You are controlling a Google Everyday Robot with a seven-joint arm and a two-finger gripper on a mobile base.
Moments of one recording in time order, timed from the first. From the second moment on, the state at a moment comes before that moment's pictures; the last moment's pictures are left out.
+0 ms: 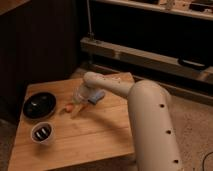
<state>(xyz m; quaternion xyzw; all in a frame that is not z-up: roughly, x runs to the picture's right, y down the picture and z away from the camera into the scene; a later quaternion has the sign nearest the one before) -0.217 0.102 0.897 -0.31 -0.39 -0.07 0.86</state>
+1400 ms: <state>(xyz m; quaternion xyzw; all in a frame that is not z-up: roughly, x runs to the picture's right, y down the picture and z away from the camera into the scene) -0.198 0.035 0.847 -0.28 -0.39 -0.11 0.87</state>
